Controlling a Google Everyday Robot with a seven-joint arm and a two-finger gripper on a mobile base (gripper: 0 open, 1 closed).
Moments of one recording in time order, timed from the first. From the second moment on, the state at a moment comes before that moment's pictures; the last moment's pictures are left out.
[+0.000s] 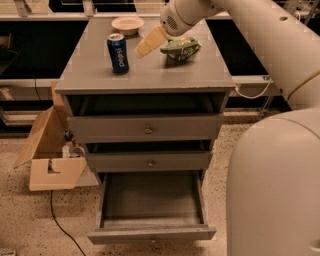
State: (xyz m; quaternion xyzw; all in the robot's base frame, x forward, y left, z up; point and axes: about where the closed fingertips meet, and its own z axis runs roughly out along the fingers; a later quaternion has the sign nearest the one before) arm 0.769 0.010 0.950 -0.47 0.78 0.13 0.39
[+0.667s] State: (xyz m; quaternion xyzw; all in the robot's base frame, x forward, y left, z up) arm 0.786 0.069 0.934 -0.46 0.78 0.16 0.39
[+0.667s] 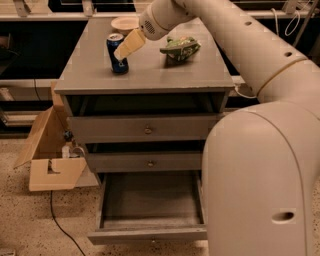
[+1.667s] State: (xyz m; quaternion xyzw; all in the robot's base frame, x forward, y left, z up) arm 0.818 0.142 0.910 -0.45 0.80 0.16 0.37
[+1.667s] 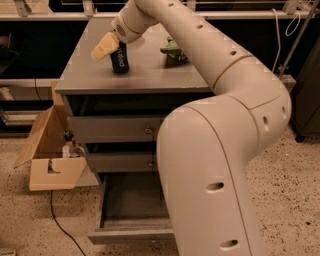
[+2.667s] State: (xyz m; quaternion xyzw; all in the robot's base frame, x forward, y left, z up) arm 0.821 0.149 0.908 -0.44 0.79 0.18 0.38
